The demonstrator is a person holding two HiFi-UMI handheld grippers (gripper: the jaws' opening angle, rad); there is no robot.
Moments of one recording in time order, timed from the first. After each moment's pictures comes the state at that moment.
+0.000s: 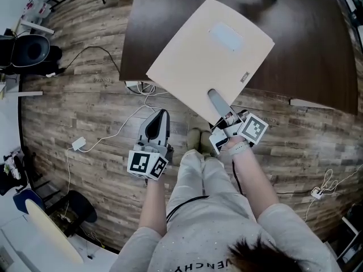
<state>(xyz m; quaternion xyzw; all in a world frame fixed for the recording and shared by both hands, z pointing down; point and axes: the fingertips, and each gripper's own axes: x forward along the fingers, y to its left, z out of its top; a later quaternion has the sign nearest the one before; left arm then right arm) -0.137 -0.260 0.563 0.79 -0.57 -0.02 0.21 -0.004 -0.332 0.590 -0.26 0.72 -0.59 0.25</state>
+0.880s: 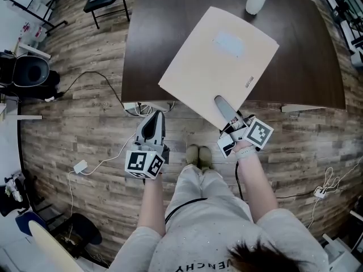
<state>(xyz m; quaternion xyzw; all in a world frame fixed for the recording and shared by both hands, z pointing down) -0.143 -0.301 0.513 0.82 -0.55 -0.03 0.17 0.040 -0.351 0.524 -0.32 0.77 -0.51 0.22</state>
